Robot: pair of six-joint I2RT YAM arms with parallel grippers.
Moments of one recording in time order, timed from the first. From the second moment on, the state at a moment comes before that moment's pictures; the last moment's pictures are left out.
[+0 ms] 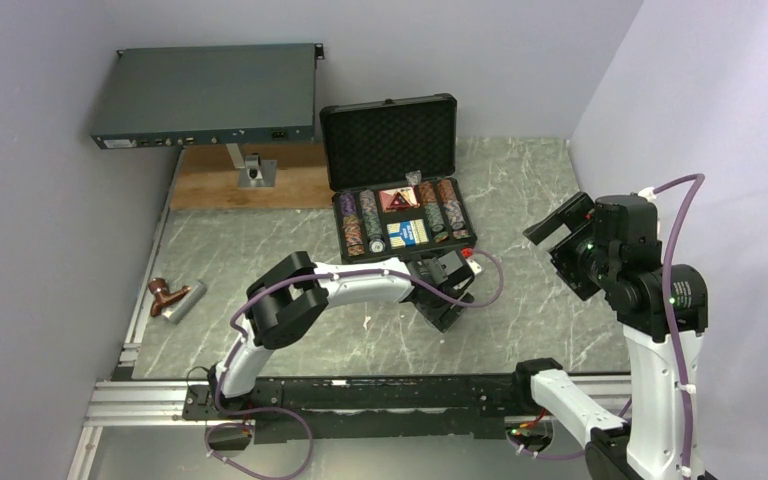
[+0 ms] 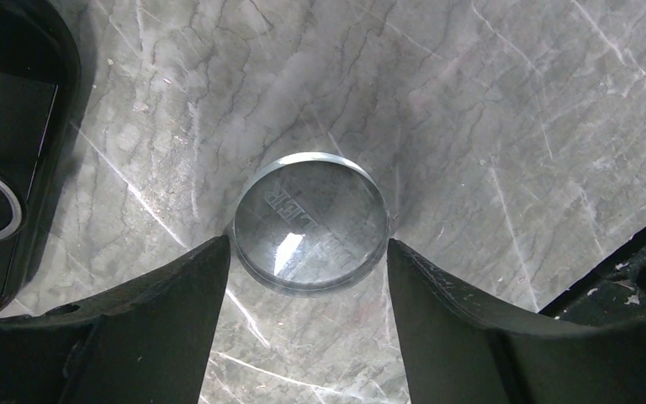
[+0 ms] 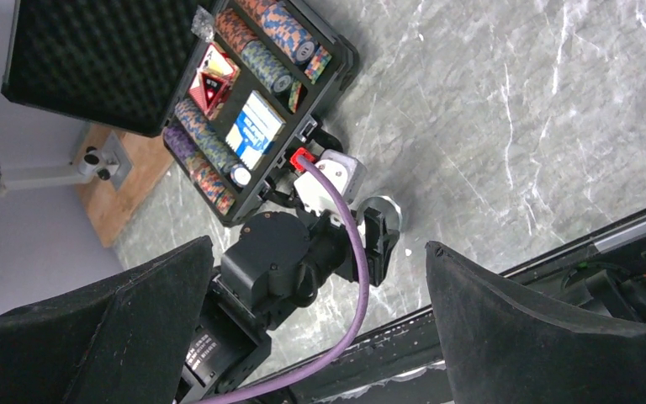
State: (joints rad) left arm -1.15 2.11 1.58 -0.56 -0.02 -0.30; right arm 0.14 0.91 1.58 -1.42 0.15 0.94
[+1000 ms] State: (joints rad) left arm -1.20 2.18 1.67 -0.63 -0.13 -0.28; right arm 0.14 0.94 1.58 -1.42 0.15 0.91
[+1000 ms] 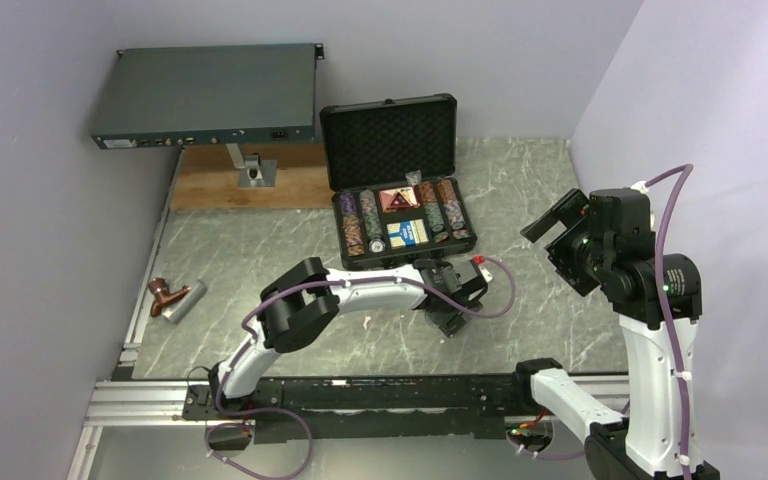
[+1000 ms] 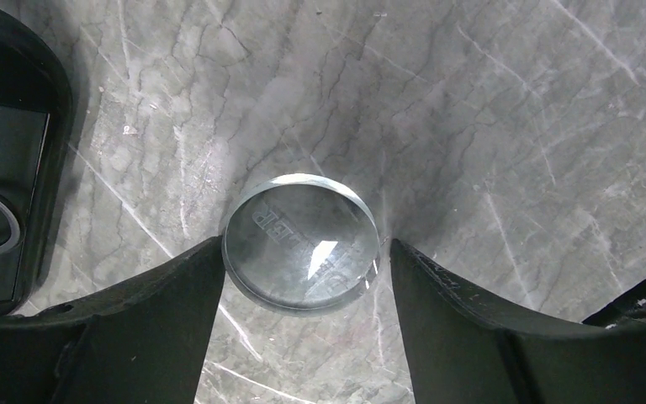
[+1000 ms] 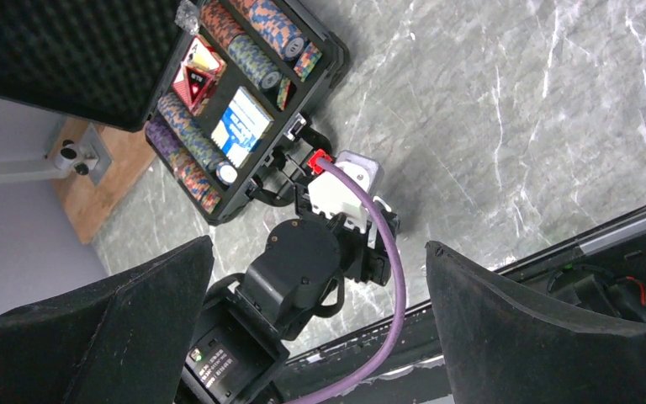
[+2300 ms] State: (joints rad) left arm -1.16 1.95 1.63 -0.68 -0.16 -0.27; right arm 0.14 0.98 1.61 -1.40 0.15 0.92
